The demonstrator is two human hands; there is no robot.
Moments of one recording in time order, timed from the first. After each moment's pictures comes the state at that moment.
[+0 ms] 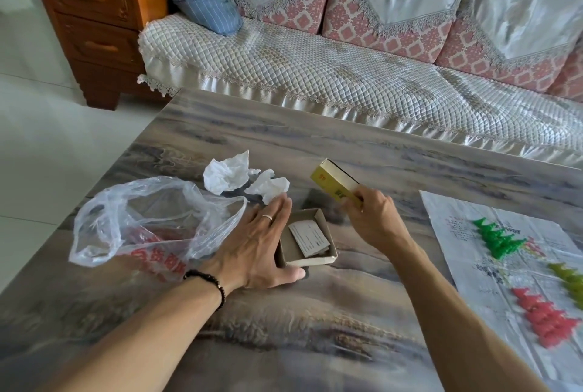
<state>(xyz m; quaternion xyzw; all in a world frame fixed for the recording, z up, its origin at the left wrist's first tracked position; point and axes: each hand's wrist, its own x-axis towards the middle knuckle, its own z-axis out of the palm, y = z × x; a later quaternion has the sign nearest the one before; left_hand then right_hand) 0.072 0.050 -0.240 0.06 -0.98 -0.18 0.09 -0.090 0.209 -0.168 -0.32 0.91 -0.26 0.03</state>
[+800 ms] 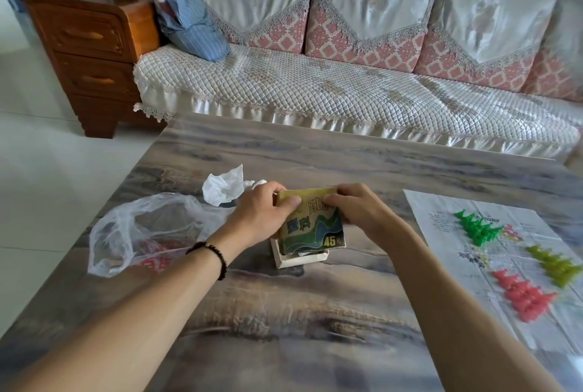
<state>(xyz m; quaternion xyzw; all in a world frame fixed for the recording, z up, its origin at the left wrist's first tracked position) 0.056 0.050 -0.156 0.18 -0.87 -0.42 0.17 -0.054 0.209 -0.115 -0.24 0.83 -0.44 0.25</state>
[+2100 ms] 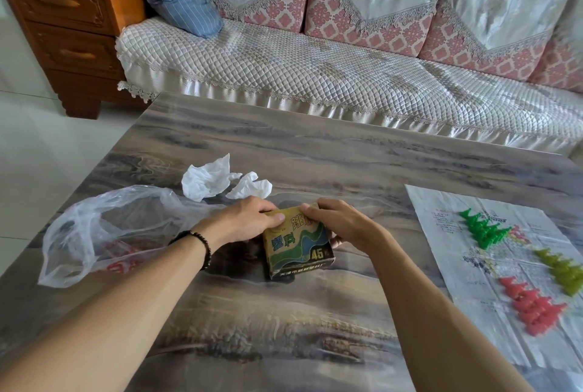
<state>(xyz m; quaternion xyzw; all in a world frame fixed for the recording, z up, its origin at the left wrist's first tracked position) 0.026 0.027 -0.192 0.19 -0.87 -0.44 -0.08 -0.090 0.197 -0.171 -0.24 0.85 -0.32 0.35</state>
